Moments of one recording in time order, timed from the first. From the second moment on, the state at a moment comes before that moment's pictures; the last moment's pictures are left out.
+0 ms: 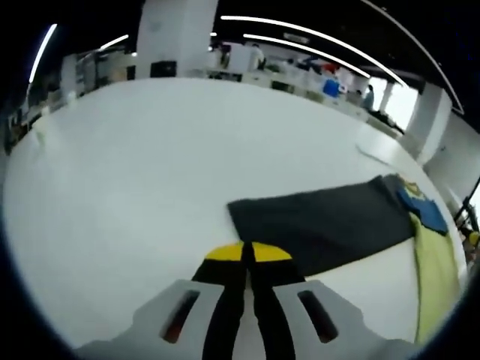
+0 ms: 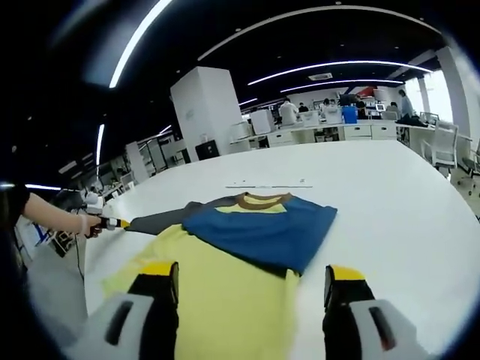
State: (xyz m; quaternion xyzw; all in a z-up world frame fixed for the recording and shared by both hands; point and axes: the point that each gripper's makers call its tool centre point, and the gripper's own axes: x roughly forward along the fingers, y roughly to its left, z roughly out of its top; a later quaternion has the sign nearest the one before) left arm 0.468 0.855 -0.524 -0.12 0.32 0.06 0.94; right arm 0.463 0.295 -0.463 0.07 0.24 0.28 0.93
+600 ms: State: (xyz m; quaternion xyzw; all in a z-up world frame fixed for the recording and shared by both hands) left arm 0.503 0.896 -0.484 -0.15 0.26 0.08 0.95; right arm 0.464 0.281 -0.464 0.07 0.24 0.27 0.93
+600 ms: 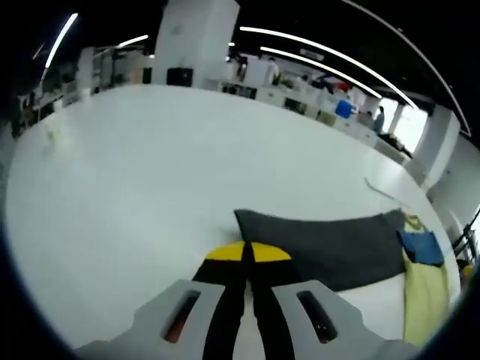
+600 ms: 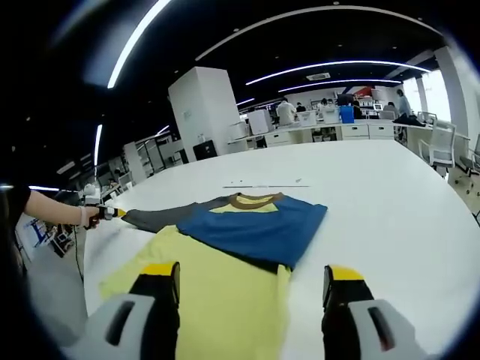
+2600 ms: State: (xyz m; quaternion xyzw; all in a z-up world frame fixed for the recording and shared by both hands) left arm 0.596 0.442 -0.367 -0.24 0.25 -0.33 0.88; right arm 0.424 0.220 -0.473 0.16 0.21 0.19 0.95
